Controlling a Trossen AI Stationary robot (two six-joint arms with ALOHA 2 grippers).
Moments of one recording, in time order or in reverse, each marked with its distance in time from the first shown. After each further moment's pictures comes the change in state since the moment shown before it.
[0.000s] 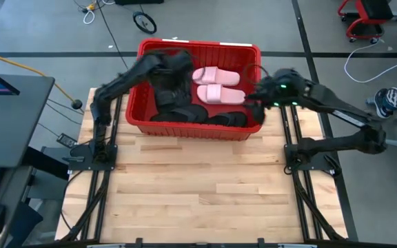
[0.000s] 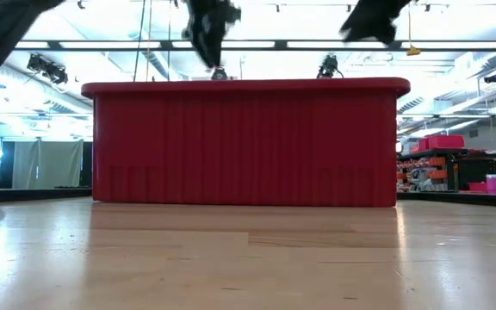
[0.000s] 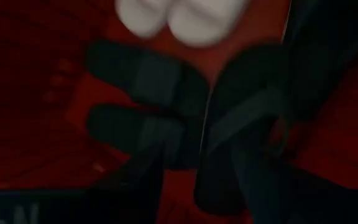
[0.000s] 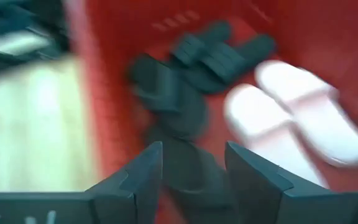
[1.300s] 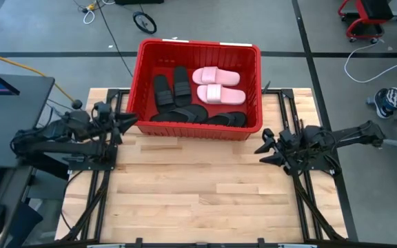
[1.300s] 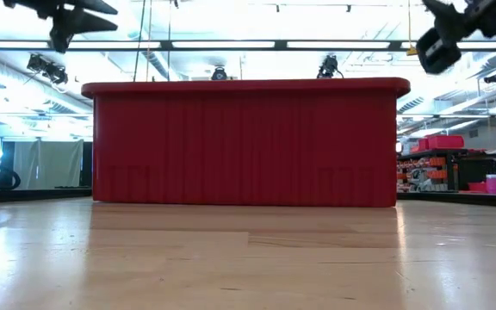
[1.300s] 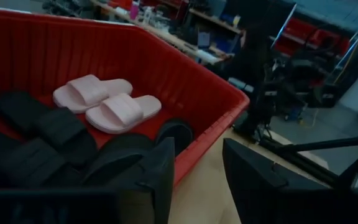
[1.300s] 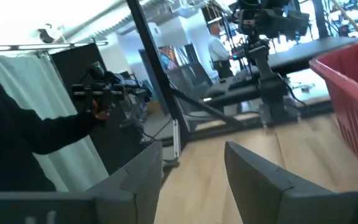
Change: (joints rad) left arm -0.385 -1.612 -1.629 1.094 -0.082 -0.454; right arm 0.635 -0.759 -1.002 0.996 -0.089 0.336
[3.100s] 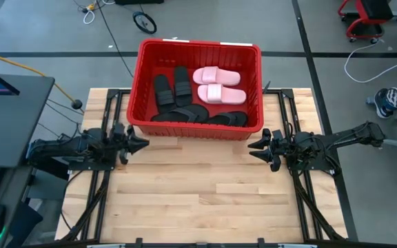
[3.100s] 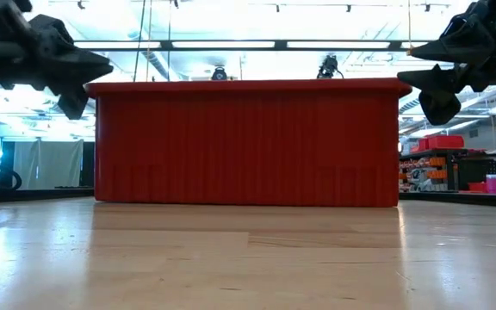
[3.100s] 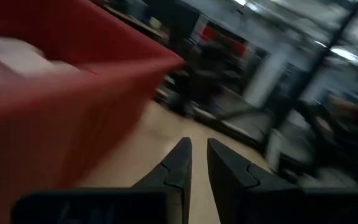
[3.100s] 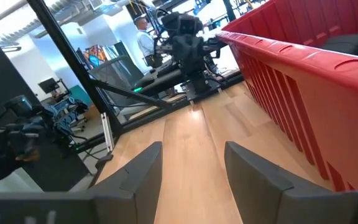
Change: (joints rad) left arm 0.000 -0.363 -0.625 0.455 0.311 -0.019; right arm -0.002 0.001 -0.179 0.040 0.290 0.069
